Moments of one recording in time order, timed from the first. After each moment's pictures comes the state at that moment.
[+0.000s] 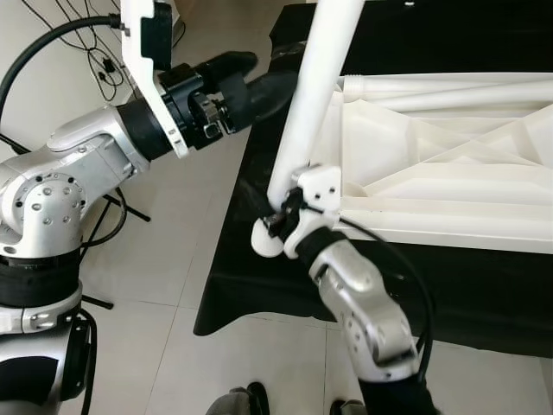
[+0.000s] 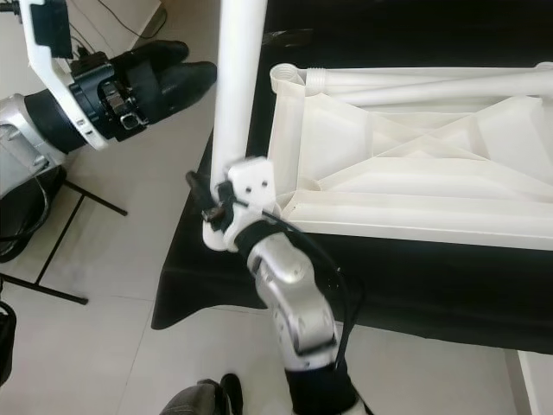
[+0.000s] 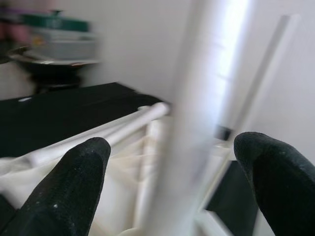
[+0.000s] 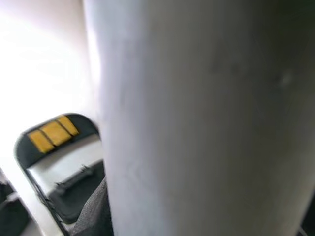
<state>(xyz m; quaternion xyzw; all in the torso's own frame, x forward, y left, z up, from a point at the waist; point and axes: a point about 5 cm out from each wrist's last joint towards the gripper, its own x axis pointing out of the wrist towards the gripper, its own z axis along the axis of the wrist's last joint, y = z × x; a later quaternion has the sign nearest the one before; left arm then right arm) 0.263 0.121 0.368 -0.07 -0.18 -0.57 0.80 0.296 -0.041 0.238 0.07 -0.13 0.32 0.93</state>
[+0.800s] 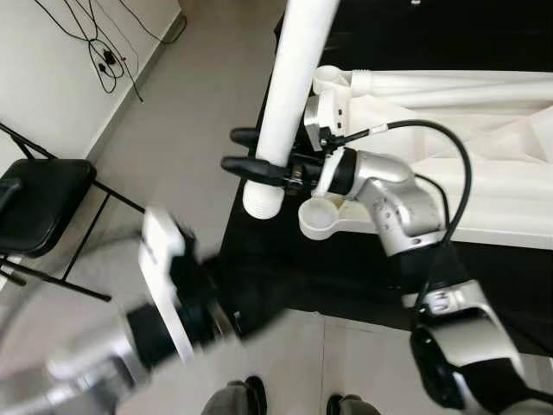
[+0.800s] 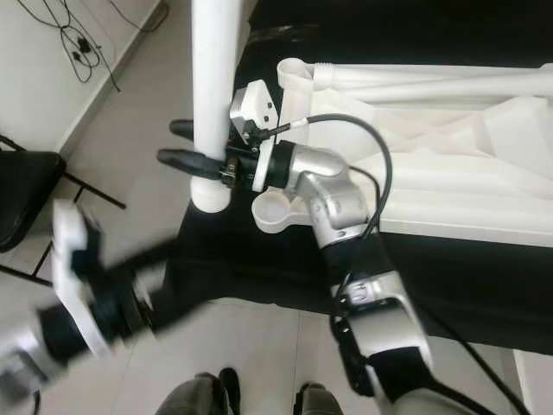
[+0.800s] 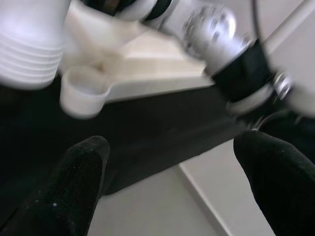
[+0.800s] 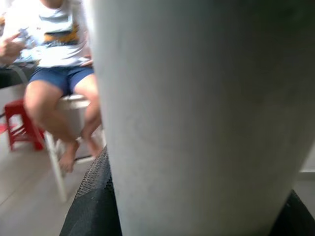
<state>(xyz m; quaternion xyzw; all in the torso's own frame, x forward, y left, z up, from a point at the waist) 0.162 0.116 0.223 -0.14 0.04 -0.43 0.89 0.347 -0.075 0.291 -0.06 -0.14 0.66 0.74</state>
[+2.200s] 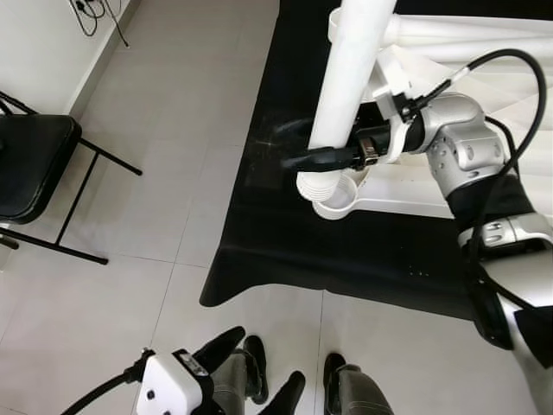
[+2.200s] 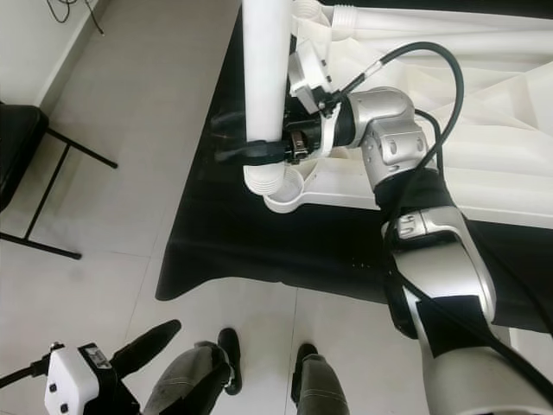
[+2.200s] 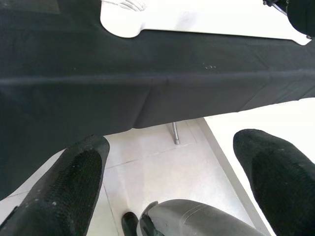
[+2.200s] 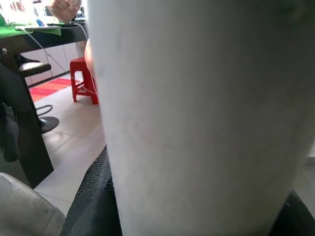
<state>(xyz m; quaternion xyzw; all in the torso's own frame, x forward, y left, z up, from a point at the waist) 0.094 0.105 0.185 -0.09 0.01 -0.34 0.94 0.354 -0.127 0.330 -0.19 -0.12 0.73 0.65</state>
